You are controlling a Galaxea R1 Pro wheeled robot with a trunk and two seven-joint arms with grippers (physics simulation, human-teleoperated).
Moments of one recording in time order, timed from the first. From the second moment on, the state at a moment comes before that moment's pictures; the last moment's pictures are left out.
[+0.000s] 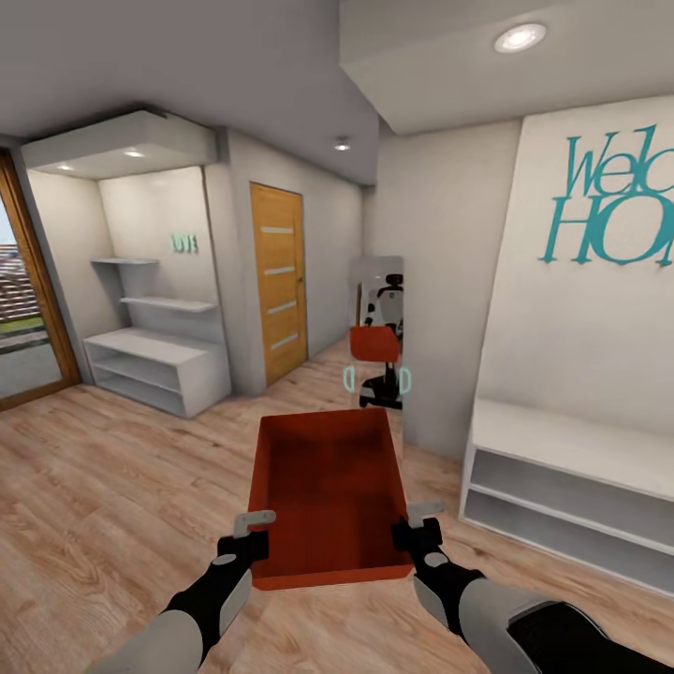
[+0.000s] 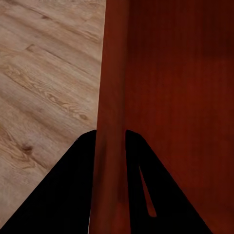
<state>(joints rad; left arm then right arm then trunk) -0.64 -0.12 0.11 -0.30 -0.05 -0.02 0.18 -0.80 0.14 0.25 0.06 -0.06 -0.33 -0.18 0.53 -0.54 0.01</state>
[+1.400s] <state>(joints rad) -0.64 -0.12 0.11 -0.30 -0.05 -0.02 0.18 -0.80 0.14 0.25 0.06 -0.06 -0.33 -0.18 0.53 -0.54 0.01</state>
